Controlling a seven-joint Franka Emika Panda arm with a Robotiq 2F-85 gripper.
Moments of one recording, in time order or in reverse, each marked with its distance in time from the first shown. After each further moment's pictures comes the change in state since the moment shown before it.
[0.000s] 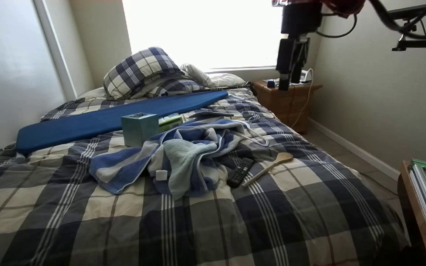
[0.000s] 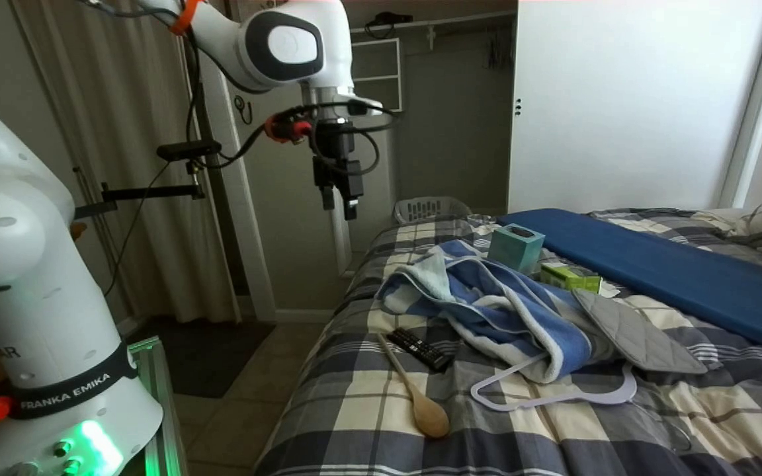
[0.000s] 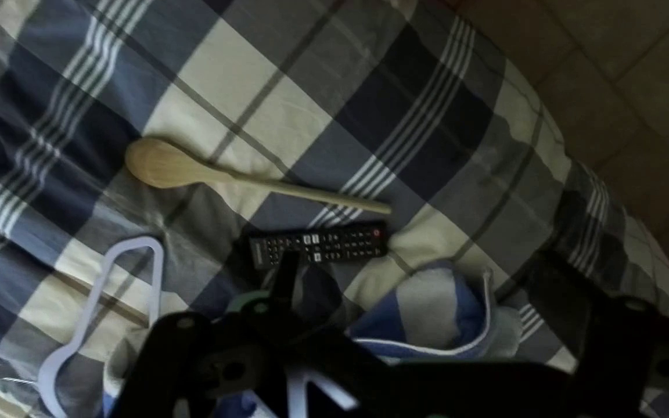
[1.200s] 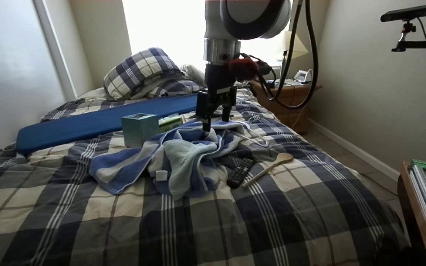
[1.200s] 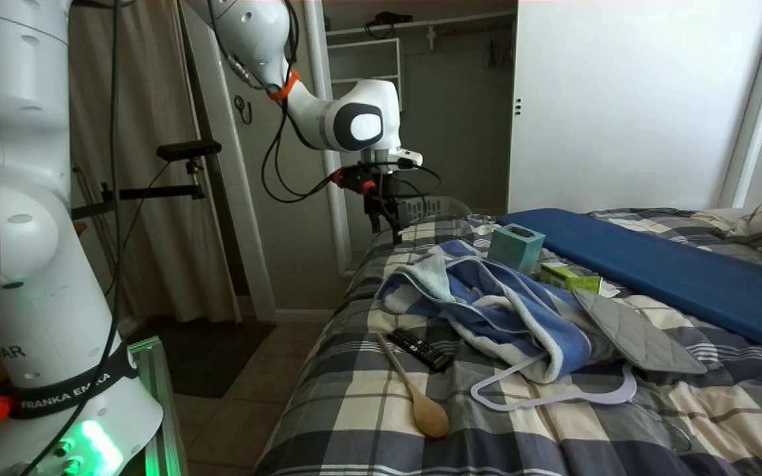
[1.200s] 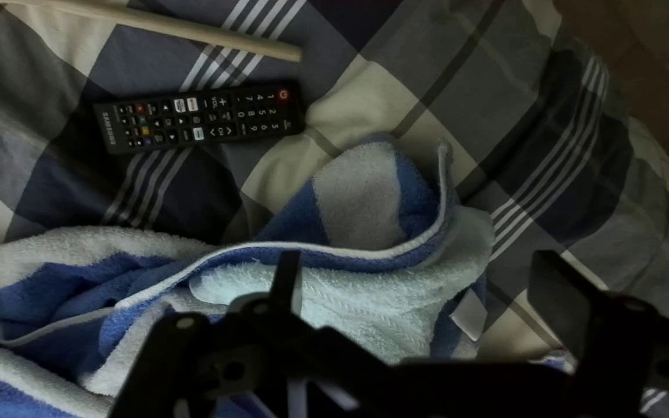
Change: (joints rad) arm 0.079 0.577 0.030 0.378 0.023 0.265 0.088
